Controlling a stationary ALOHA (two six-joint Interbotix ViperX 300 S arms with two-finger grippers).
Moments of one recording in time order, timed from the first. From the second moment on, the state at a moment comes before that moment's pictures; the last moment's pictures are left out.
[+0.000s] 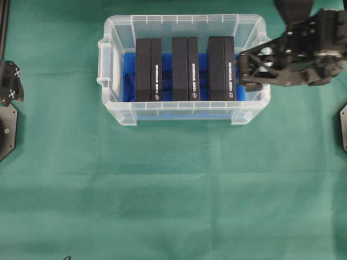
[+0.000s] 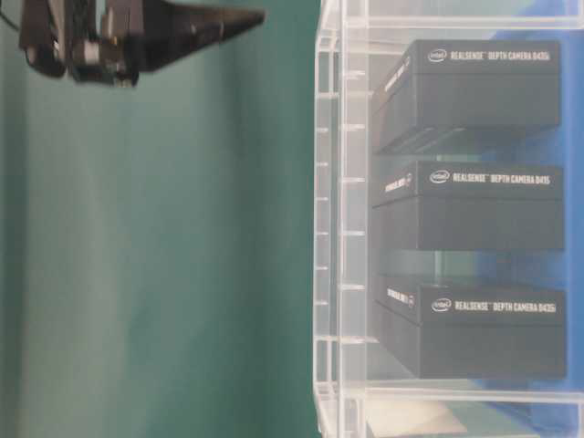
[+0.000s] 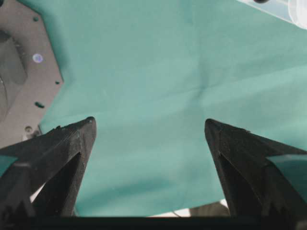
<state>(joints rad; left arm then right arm) 0.04 -0.69 0.46 0.08 1.56 -1.39 -0.10 -0.17 0.19 -0.14 1.45 1.56</state>
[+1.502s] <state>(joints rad) 0.07 -0.71 0.46 0.08 1.55 -1.35 -0.11 0.20 -0.18 -0.13 1.29 1.48</state>
